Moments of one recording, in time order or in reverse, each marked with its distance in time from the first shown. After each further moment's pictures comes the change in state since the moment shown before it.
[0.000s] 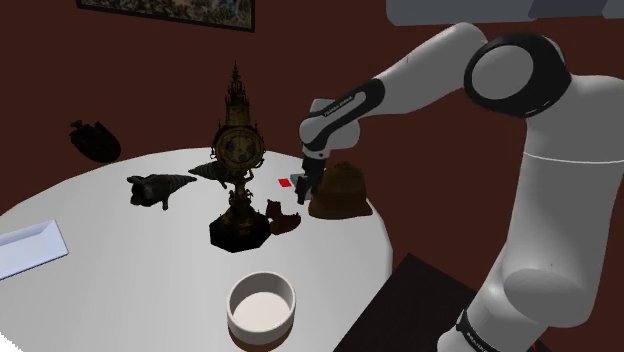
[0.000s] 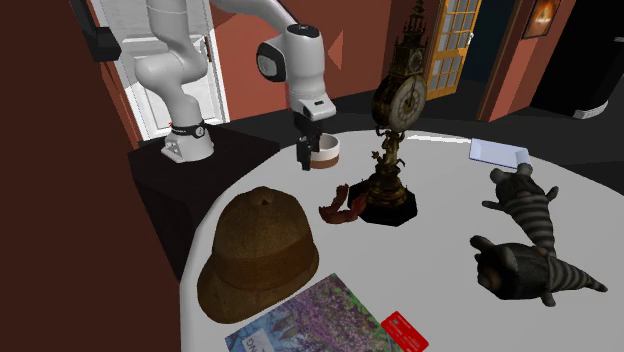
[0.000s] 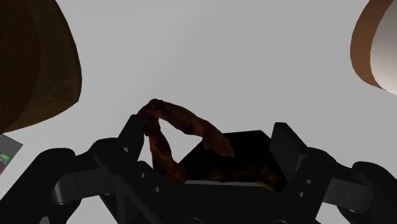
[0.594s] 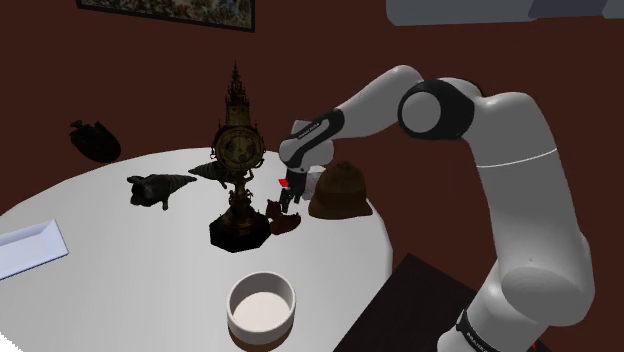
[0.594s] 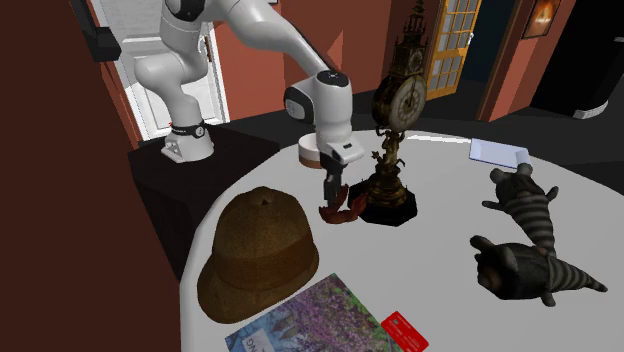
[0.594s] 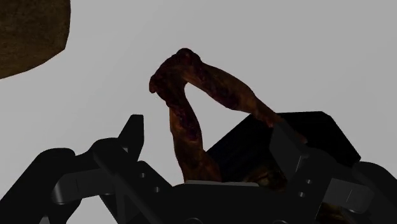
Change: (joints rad) arm -0.030 0.358 0.024 0.319 0.033 0.050 -0.067
